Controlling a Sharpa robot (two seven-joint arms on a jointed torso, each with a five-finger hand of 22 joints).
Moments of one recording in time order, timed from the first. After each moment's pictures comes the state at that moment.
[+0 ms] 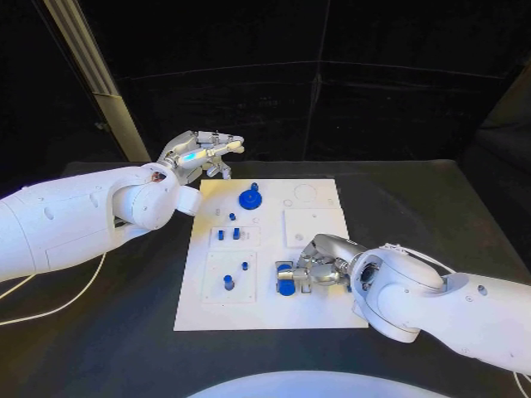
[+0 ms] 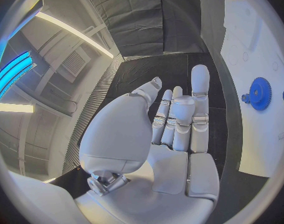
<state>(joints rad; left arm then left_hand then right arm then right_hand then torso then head) 1.29 -0.80 -0.14 1.34 0.02 -0.15 0.38 1.35 -0.07 0.27 0.06 0.10 0.97 0.18 0.10 0.07 0.92 0.11 0.39 0.07 1.33 0.03 1.17 0.73 0.17 1.23 0.13 0.69 0.73 0.99 -0.81 -0.04 1.82 -1.37 -0.30 -0.55 1.03 0.02 -0.29 0.29 0.05 1.05 0.07 0.32 0.33 1.37 -0.01 1.11 1.16 1.46 -0.08 1.43 1.29 0.10 1.37 0.04 1.29 1.05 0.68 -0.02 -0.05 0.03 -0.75</state>
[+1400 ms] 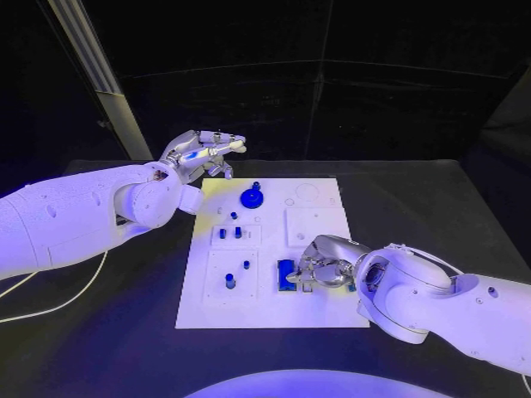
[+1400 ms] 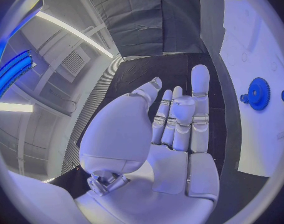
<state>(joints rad) 1.29 -0.80 -0.14 1.34 0.02 -0.14 0.37 1.35 -0.07 0.27 0.06 0.10 0.97 0.18 0.10 0.07 0.91 0.12 0.39 0.07 1.33 0.03 1.17 0.73 0.17 1.23 0.13 0.69 0.72 0.99 -0.83 -0.04 1.83 -1.38 -0.27 -0.46 1.29 0.12 -0.20 0.21 0.18 1.05 0.06 0.37 0.38 1.39 -0.03 1.12 1.19 1.47 -0.08 1.44 1.31 0.10 1.38 0.02 1.31 1.10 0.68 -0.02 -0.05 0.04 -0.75</state>
